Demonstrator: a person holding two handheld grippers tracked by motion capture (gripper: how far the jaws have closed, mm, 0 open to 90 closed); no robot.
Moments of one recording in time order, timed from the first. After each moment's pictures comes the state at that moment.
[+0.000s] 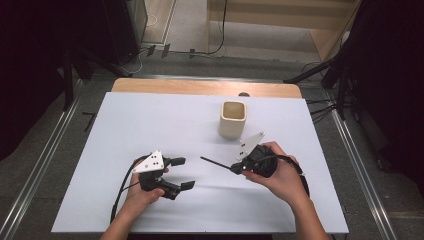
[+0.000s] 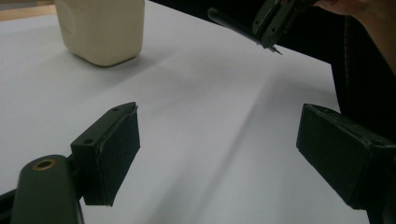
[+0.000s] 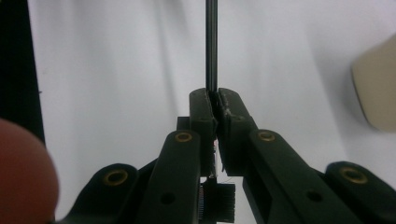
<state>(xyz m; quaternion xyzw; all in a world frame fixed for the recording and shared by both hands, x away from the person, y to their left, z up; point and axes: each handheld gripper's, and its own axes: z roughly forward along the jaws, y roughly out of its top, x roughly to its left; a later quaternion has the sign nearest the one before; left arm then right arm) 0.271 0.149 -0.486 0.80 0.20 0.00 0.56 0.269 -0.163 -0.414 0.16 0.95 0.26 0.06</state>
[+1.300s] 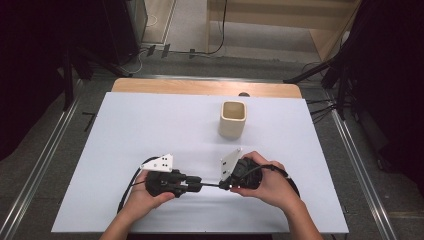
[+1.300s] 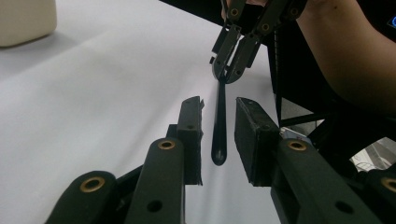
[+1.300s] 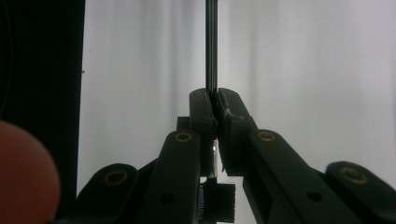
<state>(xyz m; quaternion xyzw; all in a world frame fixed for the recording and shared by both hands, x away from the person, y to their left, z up) 0.267 0.133 -0.482 0.83 0.15 -0.11 0.53 0.253 -0.127 -0.428 0.06 0.97 0.23 0.03</state>
